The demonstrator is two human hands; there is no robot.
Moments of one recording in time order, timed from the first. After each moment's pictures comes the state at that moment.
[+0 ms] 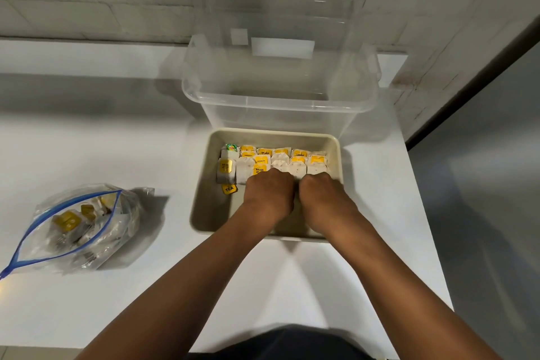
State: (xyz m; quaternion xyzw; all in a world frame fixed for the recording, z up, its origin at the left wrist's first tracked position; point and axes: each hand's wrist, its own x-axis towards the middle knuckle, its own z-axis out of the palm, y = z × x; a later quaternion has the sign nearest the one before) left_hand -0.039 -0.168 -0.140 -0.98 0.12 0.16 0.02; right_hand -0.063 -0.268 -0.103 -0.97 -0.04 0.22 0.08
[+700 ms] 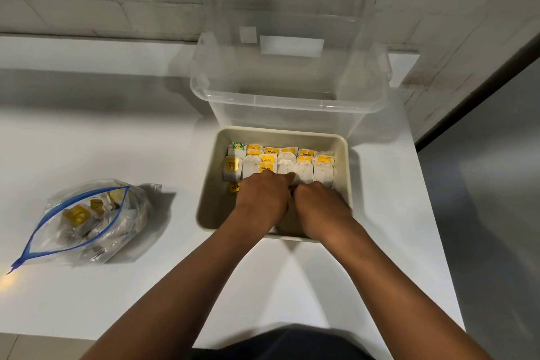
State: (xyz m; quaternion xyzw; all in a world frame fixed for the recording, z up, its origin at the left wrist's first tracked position) left_hand -0.044 -0.146 -0.149 -0.98 0.11 0.13 -0.02; right_hand -0.063 -0.259 -0.123 -0.97 -0.09 0.23 0.07
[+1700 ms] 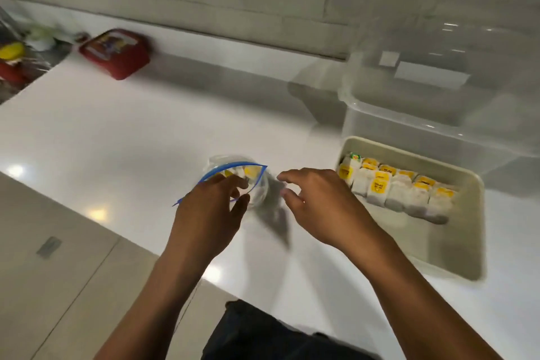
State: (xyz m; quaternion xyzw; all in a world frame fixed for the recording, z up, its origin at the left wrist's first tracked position) left_hand -0.192 0.081 -0.070 -0.97 -0.18 -0.05 -0.17; right_hand -0.105 -0.091 -0.060 -0.91 -0.32 0.11 0.24
